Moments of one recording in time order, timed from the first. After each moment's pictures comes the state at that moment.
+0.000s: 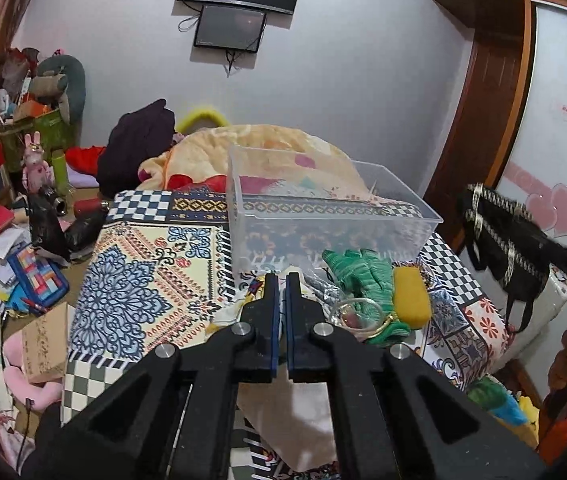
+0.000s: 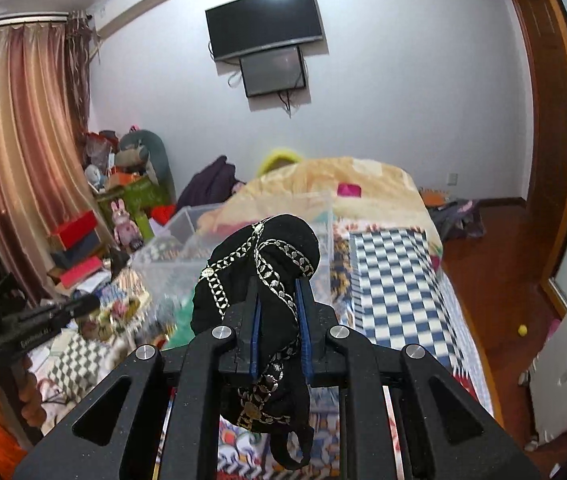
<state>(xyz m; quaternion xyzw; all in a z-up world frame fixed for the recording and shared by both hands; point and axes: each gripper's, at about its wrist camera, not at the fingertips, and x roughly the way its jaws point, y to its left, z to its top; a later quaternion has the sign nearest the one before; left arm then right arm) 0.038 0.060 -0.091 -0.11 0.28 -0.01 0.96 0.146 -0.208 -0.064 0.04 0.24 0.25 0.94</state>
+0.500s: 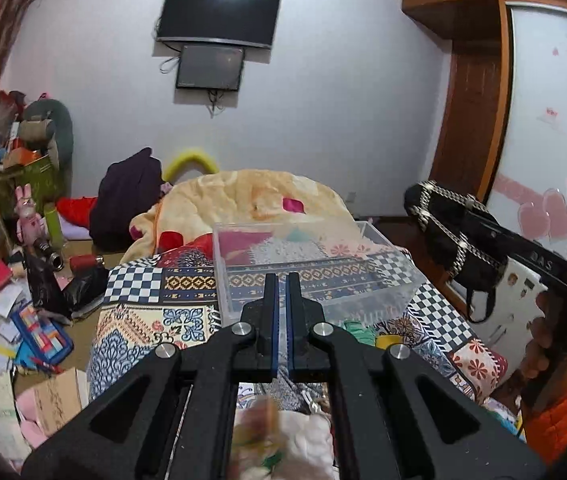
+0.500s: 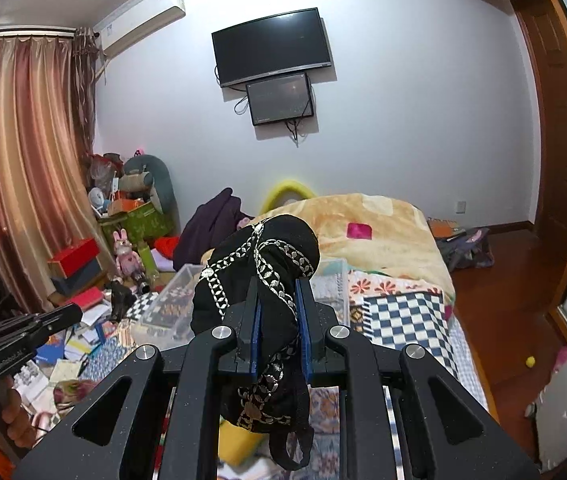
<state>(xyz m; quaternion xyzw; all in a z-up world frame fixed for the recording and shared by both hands) 0.067 0.057 -0.033 -0.07 0.23 -0.03 0.97 0.180 -0.188 -0.044 0.05 0.20 0.26 0.94</state>
